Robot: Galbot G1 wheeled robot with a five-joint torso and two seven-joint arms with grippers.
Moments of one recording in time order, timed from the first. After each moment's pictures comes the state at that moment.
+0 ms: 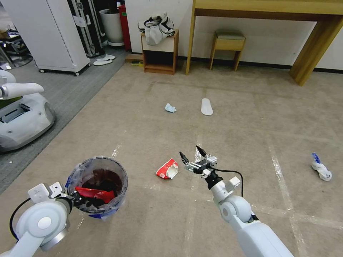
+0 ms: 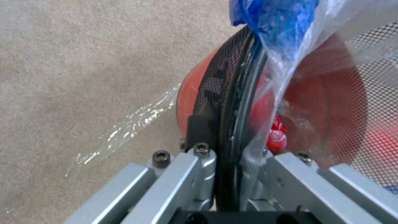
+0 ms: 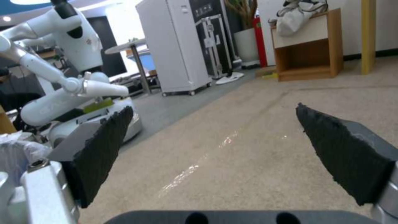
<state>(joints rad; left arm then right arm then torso) 1.49 -0.87 -0.64 -2.18 -1.52 0.46 -1.12 -1.11 1.21 0.18 1.62 0.59 0.24 -0.29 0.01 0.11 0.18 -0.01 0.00</state>
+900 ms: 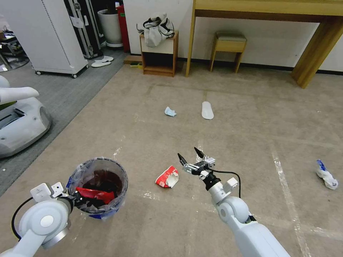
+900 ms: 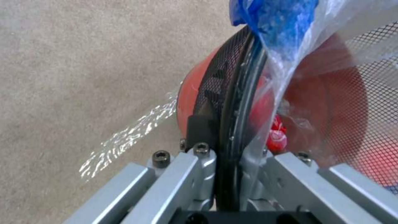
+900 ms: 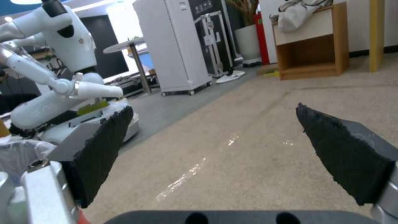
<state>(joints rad) 1.47 -0.86 -0.62 -2.15 -1.52 0.46 -1.11 -1.11 1.23 0.17 1.59 0.60 0.24 -0.31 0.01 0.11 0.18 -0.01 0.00</state>
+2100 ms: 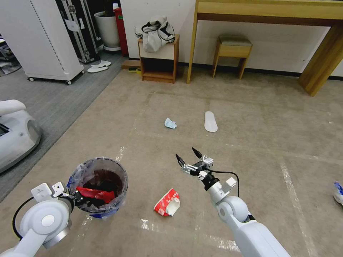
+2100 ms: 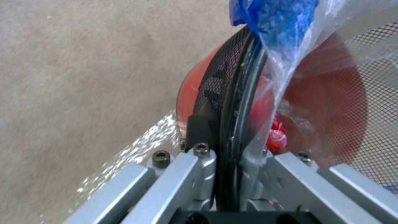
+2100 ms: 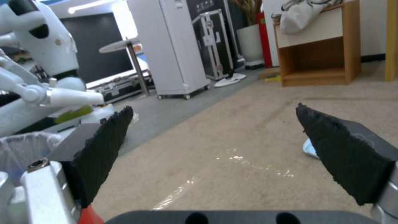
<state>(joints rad) 1.47 -0.86 -0.61 -2.15 -1.51 0.46 -1.11 -1.10 1.22 0.16 1.58 0.59 0.25 -0.34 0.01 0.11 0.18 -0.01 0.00</state>
